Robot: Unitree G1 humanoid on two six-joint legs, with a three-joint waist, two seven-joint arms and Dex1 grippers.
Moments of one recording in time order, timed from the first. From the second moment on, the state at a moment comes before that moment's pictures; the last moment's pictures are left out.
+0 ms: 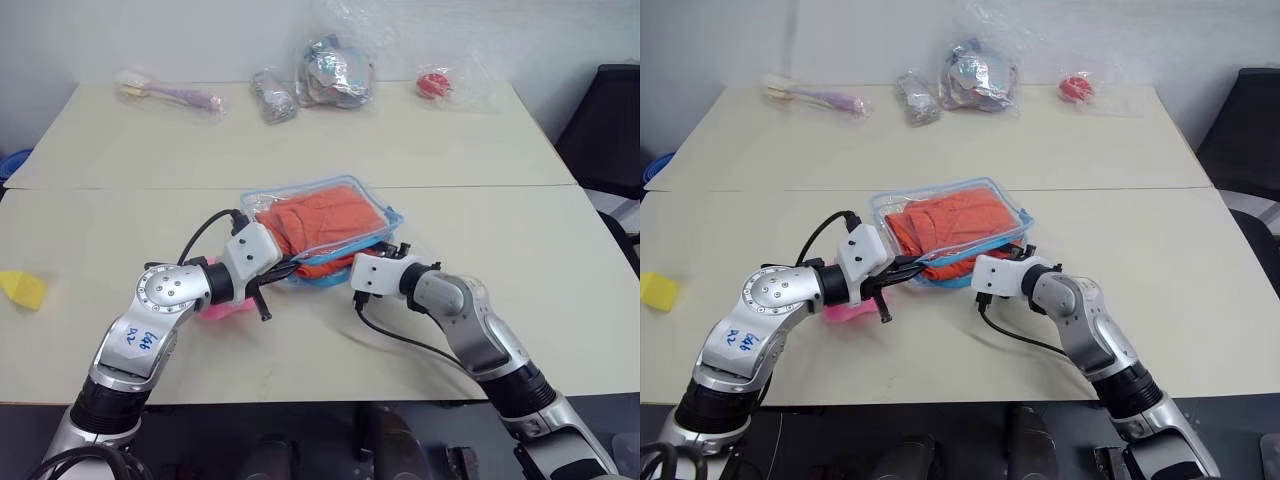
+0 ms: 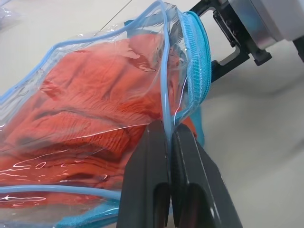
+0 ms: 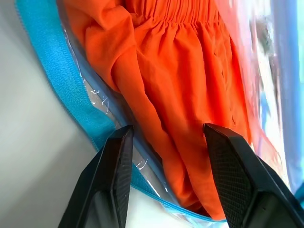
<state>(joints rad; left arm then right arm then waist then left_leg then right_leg) -0.37 0.61 -0.10 -0.42 -0.21 0.56 -0.69 -0.46 -0.46 0.34 -0.15 -0.48 0.23 0.65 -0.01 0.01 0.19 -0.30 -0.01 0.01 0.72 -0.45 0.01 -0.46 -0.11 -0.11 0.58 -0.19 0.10</state>
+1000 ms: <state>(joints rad) -0.37 0.61 -0.10 -0.42 -0.20 0.54 -0.70 -0.63 -0.50 0.44 0.15 -0.65 -0.07 0.52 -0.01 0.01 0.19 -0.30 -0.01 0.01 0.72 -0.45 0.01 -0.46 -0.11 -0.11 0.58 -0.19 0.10</state>
